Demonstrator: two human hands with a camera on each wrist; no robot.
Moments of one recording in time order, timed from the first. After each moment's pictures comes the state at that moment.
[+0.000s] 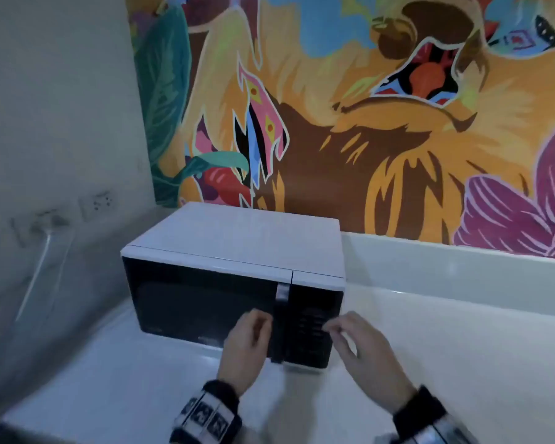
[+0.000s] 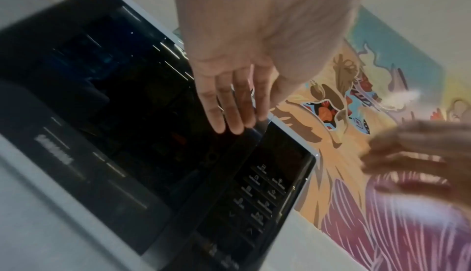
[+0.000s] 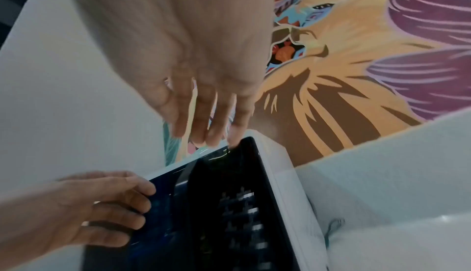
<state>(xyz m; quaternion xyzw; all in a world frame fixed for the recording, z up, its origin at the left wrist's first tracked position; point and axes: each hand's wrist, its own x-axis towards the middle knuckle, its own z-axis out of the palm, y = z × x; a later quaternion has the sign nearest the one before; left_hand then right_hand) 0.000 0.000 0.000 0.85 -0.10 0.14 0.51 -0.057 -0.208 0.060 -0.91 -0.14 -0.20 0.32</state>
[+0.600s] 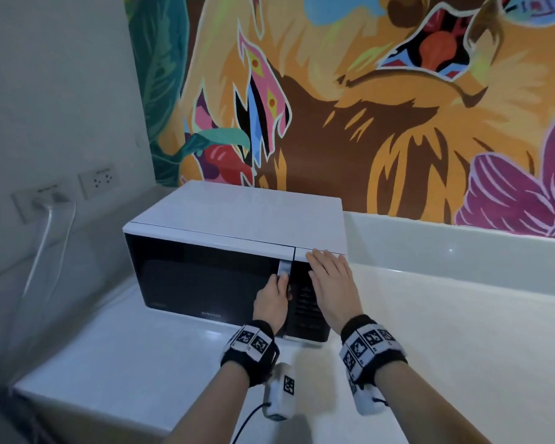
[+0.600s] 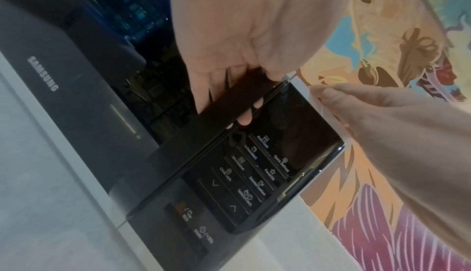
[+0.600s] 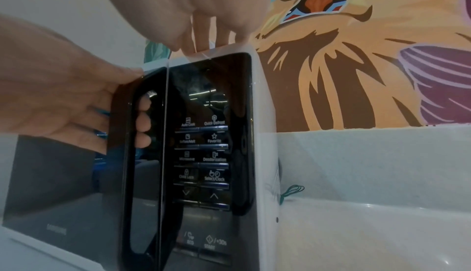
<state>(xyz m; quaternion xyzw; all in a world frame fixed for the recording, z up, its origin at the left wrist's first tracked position) 0.031 -0.045 0.018 0.82 -0.01 0.04 0.57 0.026 -0.179 0.035 -0.97 -0.10 -0.22 0.09</state>
